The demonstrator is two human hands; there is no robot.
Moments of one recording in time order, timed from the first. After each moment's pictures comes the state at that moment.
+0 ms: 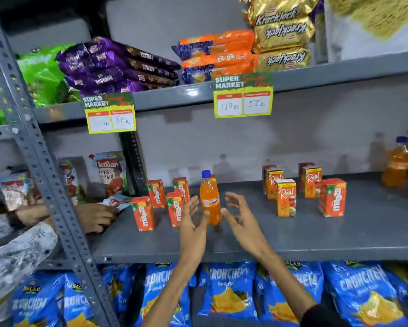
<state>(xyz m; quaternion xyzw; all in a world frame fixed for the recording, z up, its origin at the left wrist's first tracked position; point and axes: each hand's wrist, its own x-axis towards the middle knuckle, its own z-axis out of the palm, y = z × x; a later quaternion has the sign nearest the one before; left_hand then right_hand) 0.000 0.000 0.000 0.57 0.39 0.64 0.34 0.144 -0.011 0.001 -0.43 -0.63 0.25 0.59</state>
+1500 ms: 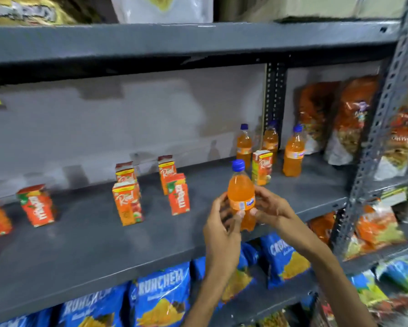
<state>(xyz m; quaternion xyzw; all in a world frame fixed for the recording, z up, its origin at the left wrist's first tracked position) 0.385 -0.111 -0.015 0.63 0.25 0.51 0.53 0.531 -0.163 0.002 -0.50 -0.54 0.32 0.60</state>
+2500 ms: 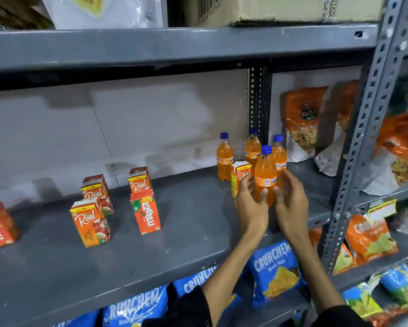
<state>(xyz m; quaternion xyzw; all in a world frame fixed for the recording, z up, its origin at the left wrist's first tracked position) 0.564 -0.085 0.003 0.63 0.30 0.48 0.53 0.647 -0.125 -0.024 -0.64 -0.39 -0.06 0.65</state>
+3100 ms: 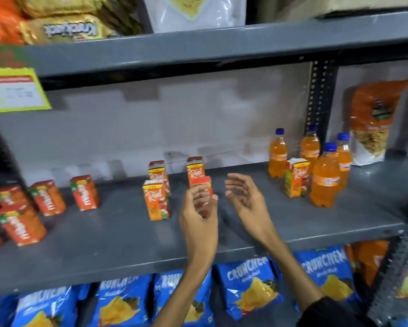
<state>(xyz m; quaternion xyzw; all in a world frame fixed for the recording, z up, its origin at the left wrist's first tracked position) 0.343 -0.054 0.004 0.56 0.36 0.67 0.34 0.475 -0.052 -0.008 -0.46 -0.57 0.20 0.65</state>
